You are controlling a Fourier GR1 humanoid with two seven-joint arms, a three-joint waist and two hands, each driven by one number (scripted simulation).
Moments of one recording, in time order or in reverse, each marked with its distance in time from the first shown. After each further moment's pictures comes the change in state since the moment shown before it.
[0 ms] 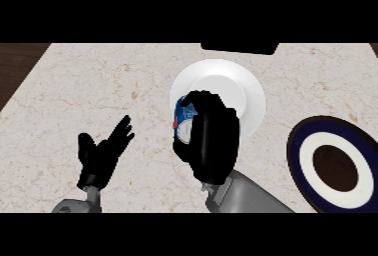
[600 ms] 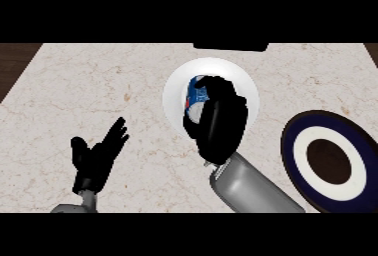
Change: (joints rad) left arm 0.033 0.001 0.015 -0.030 -0.005 0.020 -0.005; right arm -0.043 0.000 -0.072 0.164 0.195 -0.217 0.044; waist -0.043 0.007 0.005
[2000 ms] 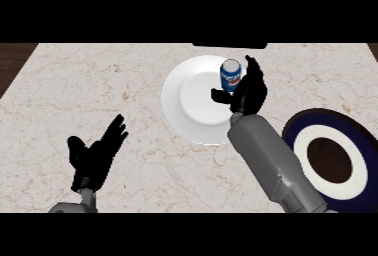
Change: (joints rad) left arm -0.009 -0.007 0.018 -0.003 -0.002 -0.008 -0.016; right arm -0.184 0.013 -0.397 0.695 -0.610 -0.355 -0.398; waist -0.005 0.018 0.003
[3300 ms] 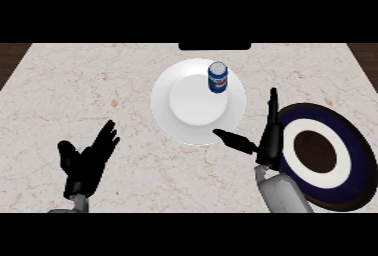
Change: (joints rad) left arm 0.044 0.001 0.043 -0.007 -0.001 0.006 0.008; right arm 0.564 -0.030 0.041 -0.595 -0.671 0.166 -0.776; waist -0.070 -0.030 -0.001
